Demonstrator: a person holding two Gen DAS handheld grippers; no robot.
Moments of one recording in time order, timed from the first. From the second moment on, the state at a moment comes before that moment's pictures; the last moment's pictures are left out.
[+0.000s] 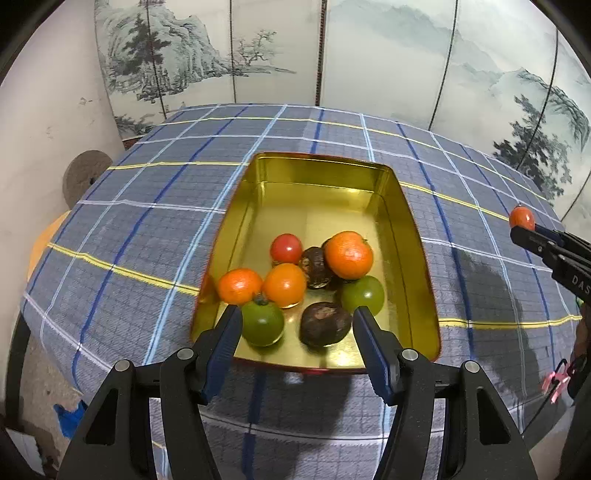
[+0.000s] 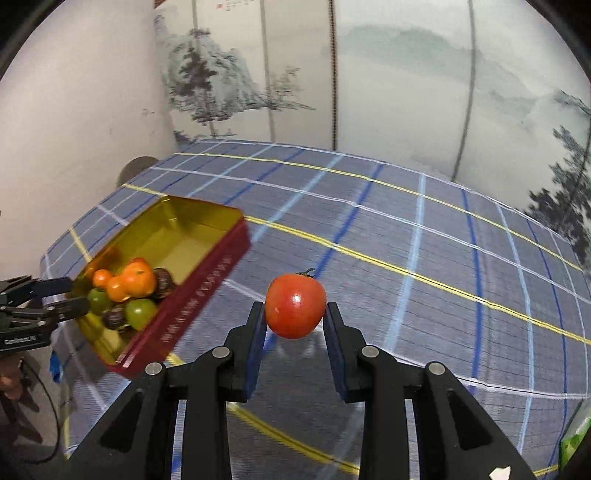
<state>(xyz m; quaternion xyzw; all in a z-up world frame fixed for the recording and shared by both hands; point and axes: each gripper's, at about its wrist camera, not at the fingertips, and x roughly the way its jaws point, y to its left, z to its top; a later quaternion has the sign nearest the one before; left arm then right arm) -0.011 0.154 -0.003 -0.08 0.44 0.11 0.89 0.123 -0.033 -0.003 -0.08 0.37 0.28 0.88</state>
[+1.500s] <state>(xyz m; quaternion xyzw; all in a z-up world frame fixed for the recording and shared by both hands) -0.055 0.226 -0.001 -0.13 0.42 0.21 0.88 0.063 0.137 -0.037 -0.17 0.40 0.42 0.80</state>
